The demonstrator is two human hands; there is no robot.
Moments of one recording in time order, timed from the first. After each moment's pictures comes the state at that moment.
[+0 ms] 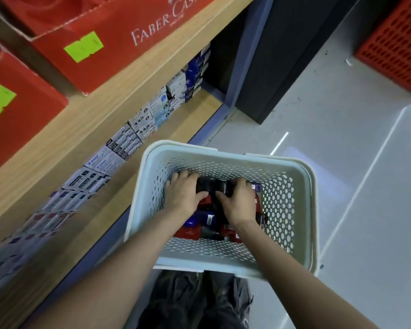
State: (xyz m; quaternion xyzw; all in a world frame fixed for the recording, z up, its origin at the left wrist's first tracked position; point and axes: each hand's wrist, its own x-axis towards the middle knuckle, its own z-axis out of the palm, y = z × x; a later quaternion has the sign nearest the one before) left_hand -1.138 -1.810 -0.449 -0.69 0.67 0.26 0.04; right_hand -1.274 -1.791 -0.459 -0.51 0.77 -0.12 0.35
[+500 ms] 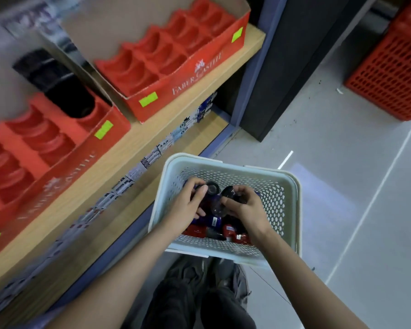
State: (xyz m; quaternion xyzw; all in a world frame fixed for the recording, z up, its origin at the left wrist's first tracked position) left_hand -1.123 -1.770 -0.355 -0.64 0.48 0.54 -0.24; right_hand -1.284 -1.773 -0.367 -0.31 0.63 -0.31 0.64
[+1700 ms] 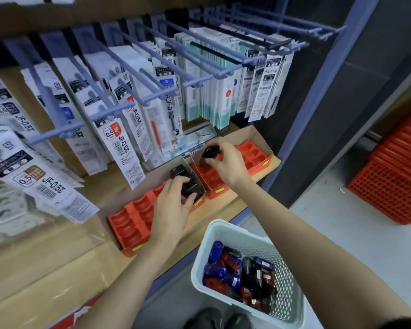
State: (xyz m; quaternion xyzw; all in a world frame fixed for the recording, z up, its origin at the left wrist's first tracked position) left_hand -1.038 -1.768 -0.128 -0.76 0.53 0.13 -0.36; right_hand -1.143 -1.901 -0.118 -0.76 0.46 -0.31 0.32
